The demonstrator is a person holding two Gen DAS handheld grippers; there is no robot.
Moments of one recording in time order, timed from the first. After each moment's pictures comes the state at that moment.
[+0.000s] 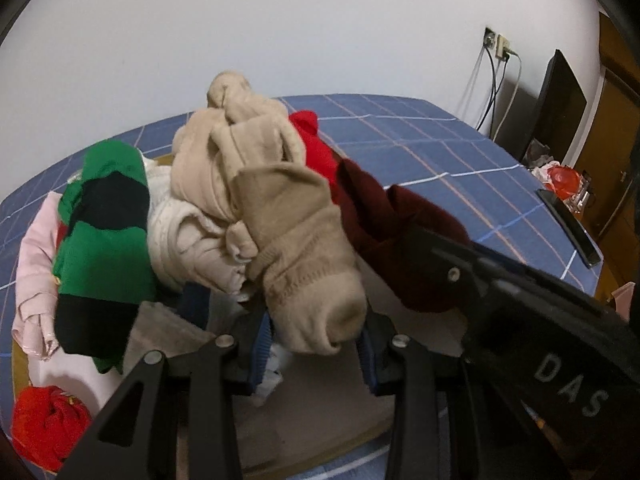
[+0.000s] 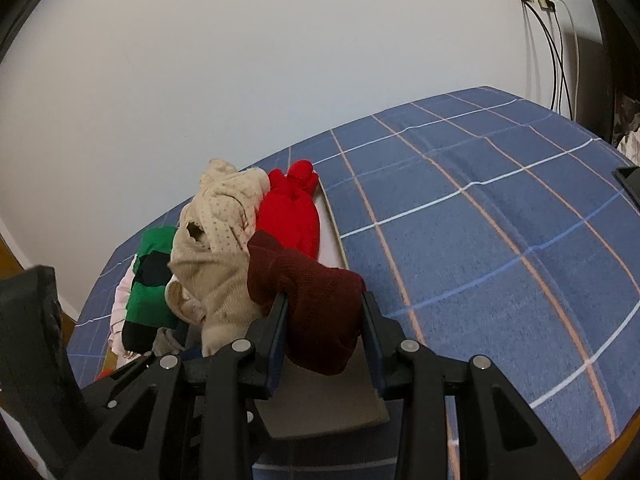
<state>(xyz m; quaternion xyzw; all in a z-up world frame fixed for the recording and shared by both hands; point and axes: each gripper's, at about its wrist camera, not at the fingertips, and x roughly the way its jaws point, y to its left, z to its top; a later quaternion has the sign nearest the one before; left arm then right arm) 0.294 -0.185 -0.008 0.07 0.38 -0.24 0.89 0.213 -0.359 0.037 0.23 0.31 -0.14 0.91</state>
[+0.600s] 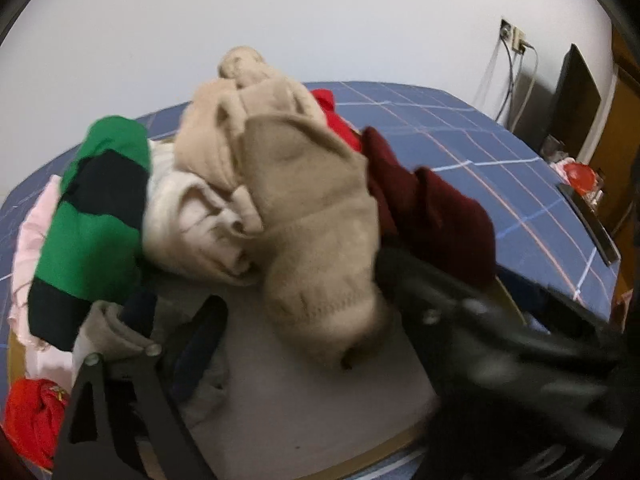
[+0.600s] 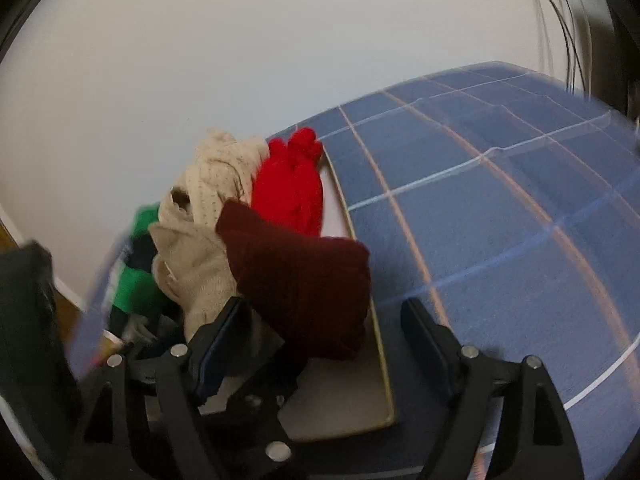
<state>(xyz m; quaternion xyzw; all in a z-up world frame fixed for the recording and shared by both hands) 0.301 -0.183 -0.020 0.07 0.39 -0.21 0.89 0.214 -0.367 0.011 0.27 0.31 -0.12 0.90</state>
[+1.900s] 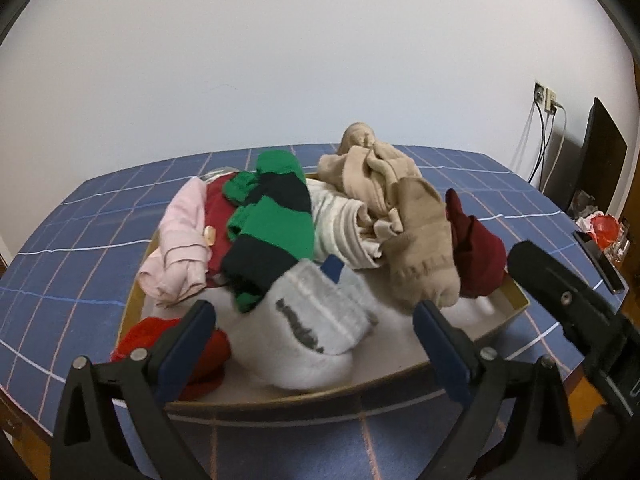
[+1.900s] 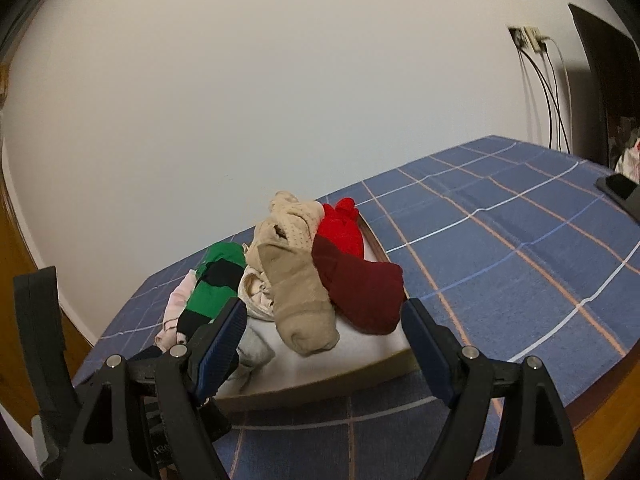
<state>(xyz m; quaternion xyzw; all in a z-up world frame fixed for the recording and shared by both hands) 0.243 -0.091 0.015 0.03 0.30 -0.13 0.95 0.152 -0.299 0.049 0.21 0.19 -0.13 0.95</state>
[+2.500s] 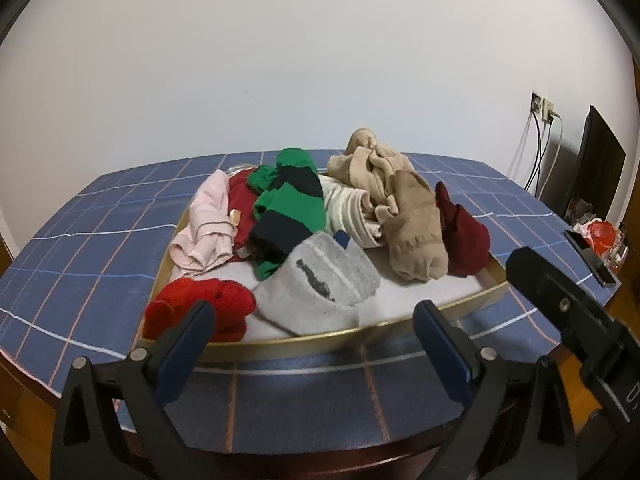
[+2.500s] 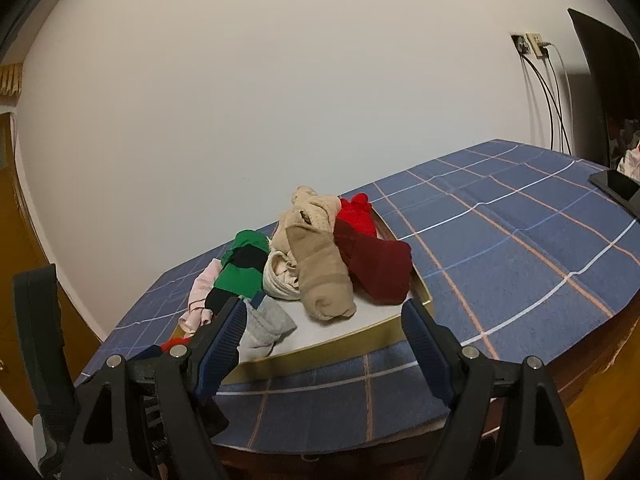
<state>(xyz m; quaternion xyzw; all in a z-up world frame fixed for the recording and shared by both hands) 0.206 -0.074 0.015 0.02 0.28 -0.12 0.95 0.120 -0.274 0.051 0.21 0.17 -0.12 0.96</state>
